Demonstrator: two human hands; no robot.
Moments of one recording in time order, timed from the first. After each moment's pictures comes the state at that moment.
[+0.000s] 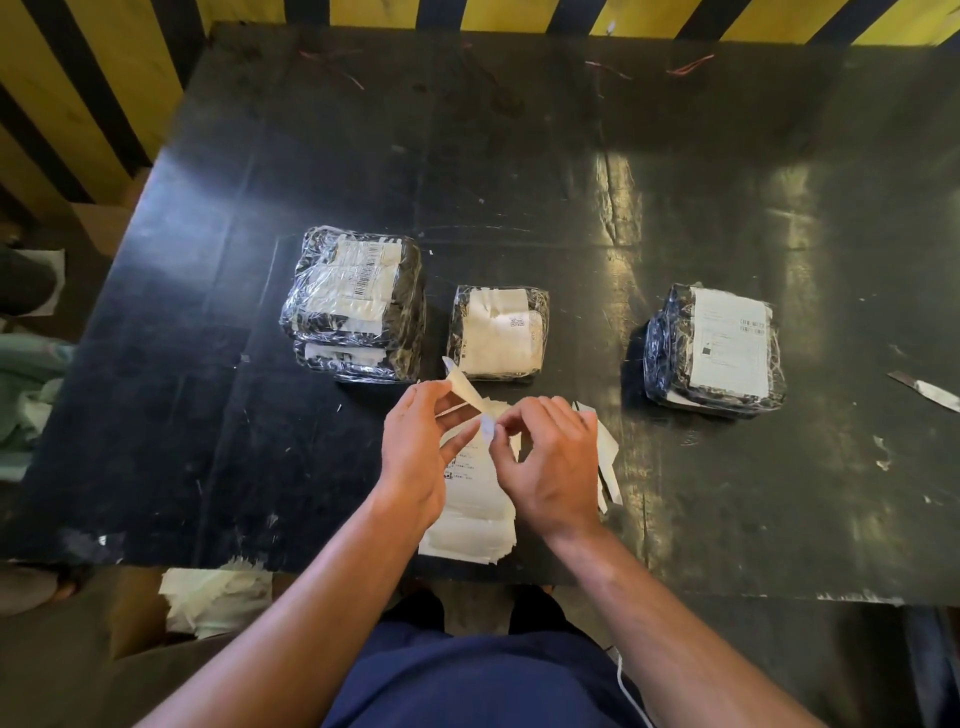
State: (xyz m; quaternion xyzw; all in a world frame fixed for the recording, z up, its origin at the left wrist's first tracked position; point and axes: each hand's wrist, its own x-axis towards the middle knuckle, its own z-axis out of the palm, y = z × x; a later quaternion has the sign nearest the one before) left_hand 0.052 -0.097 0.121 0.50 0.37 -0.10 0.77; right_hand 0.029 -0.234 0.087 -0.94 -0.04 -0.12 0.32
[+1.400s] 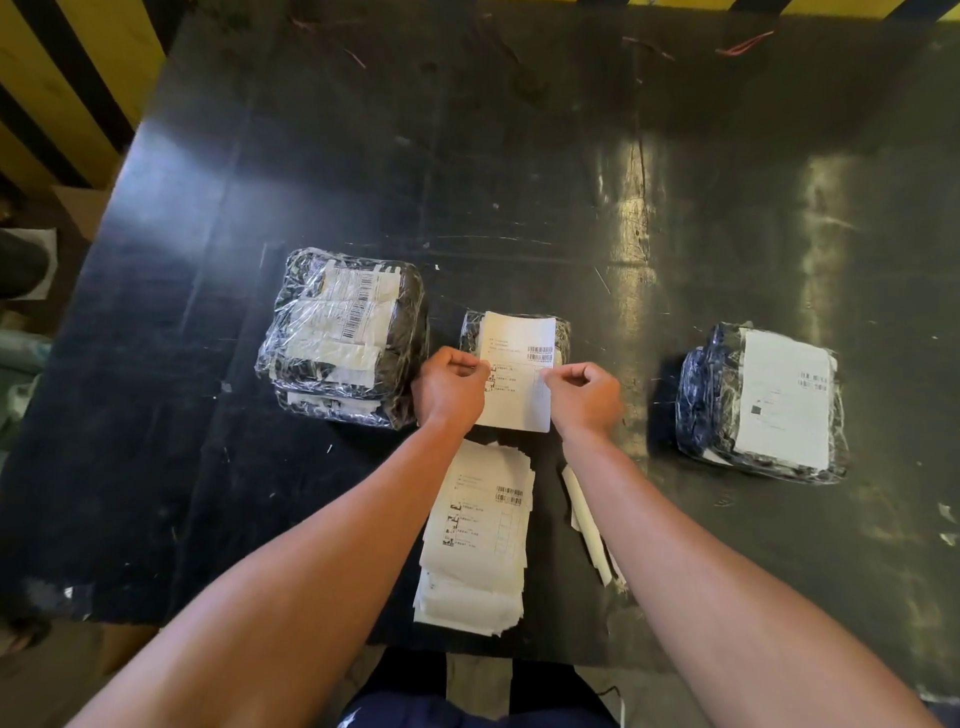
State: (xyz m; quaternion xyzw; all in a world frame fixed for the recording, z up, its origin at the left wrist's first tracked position) left_hand 0.205 -0.102 0.004 0.81 0.32 -0.11 0.48; right_hand 0.199 -0.248 -0.013 -0.77 0.37 0.06 0.52
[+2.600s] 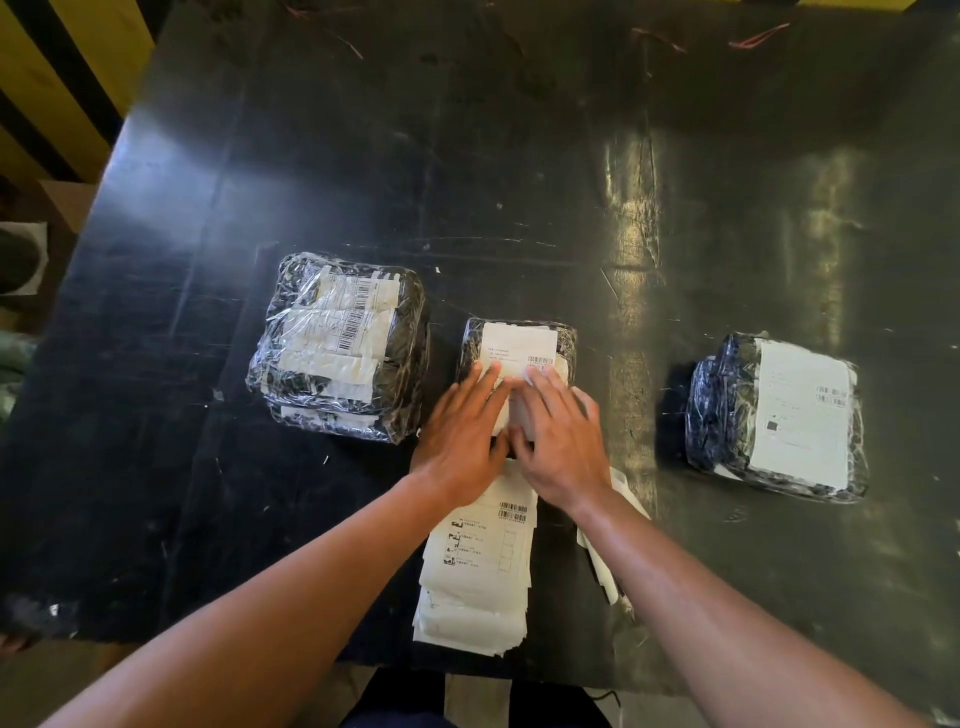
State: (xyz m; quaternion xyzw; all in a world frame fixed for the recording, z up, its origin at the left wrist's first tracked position) left_hand 0.165 -0.087 -0.026 0.96 -0.12 -0.18 0.19; right_hand 0.165 -0.254 -0.041 -0.97 -0.12 0.05 0.20
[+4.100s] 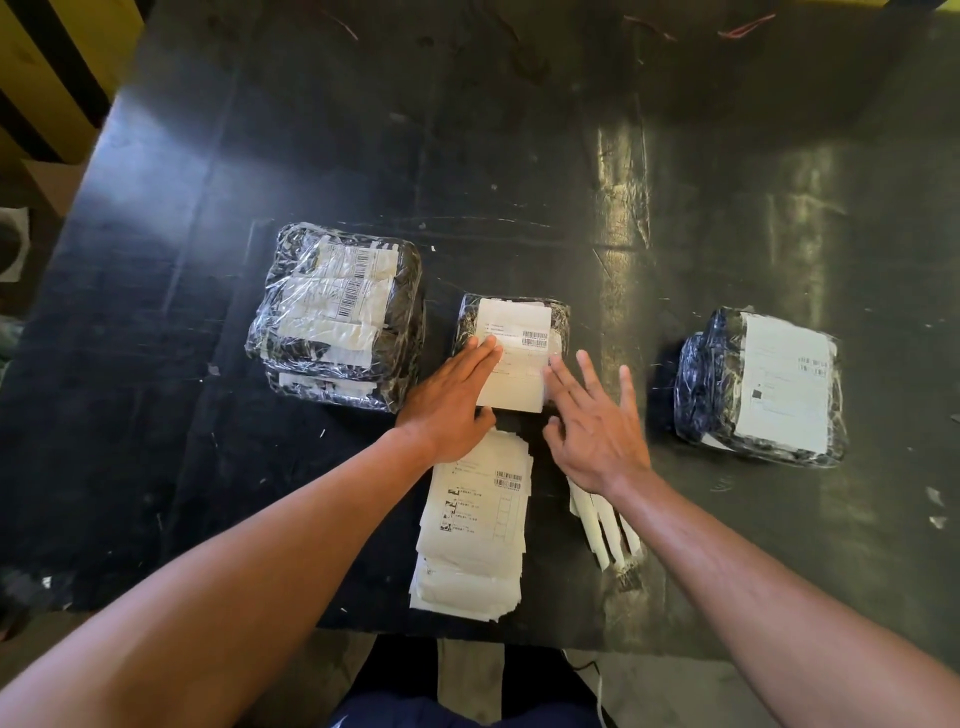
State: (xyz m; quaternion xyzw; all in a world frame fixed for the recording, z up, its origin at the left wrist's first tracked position) left_hand 0.173 -0.072 -0.012 0.94 -0.11 -0.25 0.21; right_hand 0.150 -0.301 -0.029 -0.98 -0.14 0.15 0.03
